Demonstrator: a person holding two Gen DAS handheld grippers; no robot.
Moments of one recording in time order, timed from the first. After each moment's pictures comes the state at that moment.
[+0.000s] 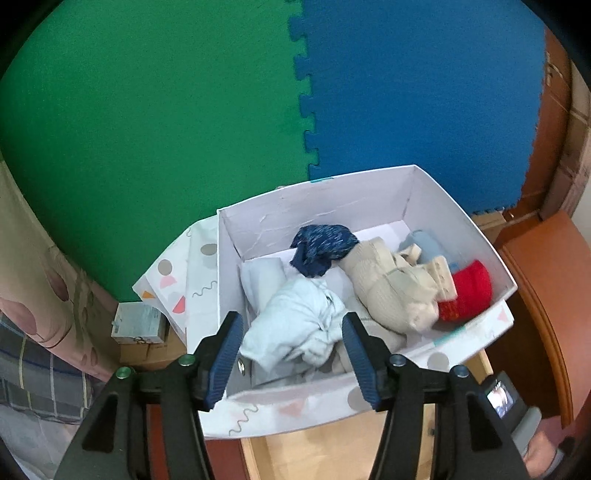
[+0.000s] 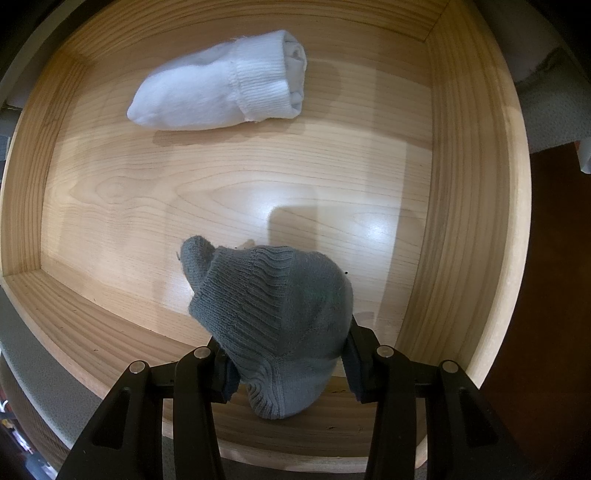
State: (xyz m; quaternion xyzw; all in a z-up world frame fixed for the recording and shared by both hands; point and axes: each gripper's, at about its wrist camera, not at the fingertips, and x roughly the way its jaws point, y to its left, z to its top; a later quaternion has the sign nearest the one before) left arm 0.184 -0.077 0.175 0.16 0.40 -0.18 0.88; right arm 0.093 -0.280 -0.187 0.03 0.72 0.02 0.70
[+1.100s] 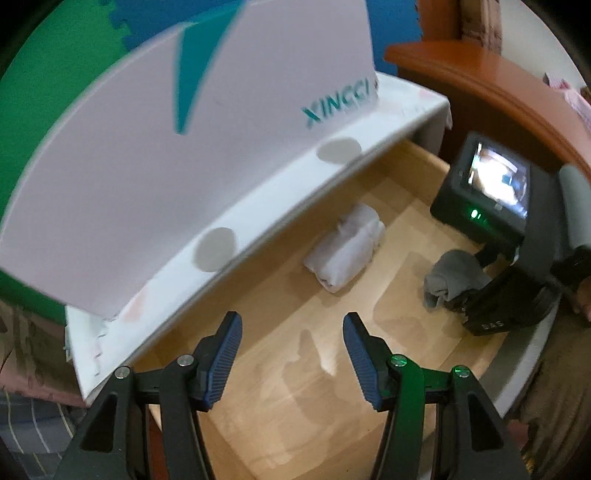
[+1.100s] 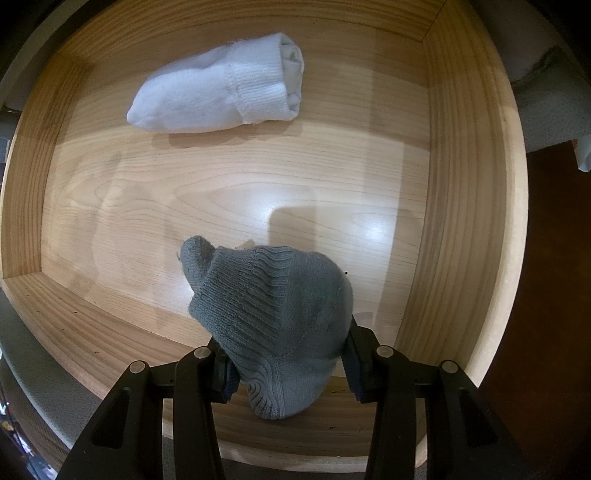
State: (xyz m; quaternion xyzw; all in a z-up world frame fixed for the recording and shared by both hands) left arm 0.081 -0.116 -0.010 0.32 0.42 -0.32 0.78; right arm 0.098 -0.276 -0.185 0.03 0.72 0.02 0.70
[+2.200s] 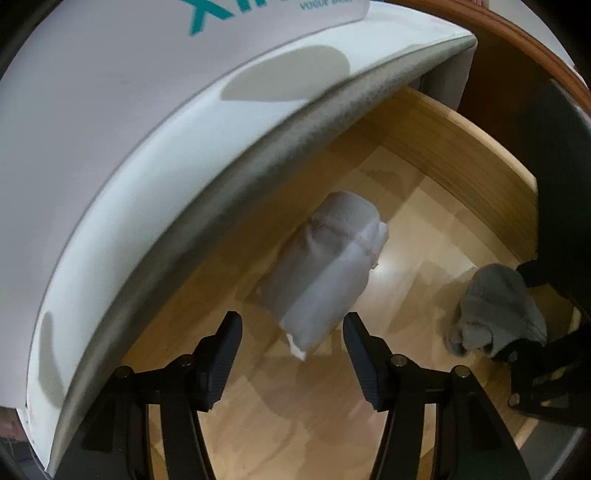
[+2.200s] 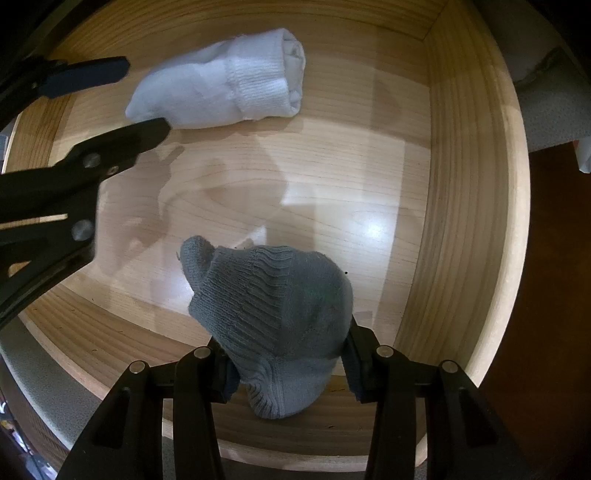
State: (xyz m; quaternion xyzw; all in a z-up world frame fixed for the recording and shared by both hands) left arm 0.125 -0.172 -0.087 0.36 0.46 -0.34 0.74; right arm 0.097 -0.274 -0.184 0.03 0.72 0.02 0.69
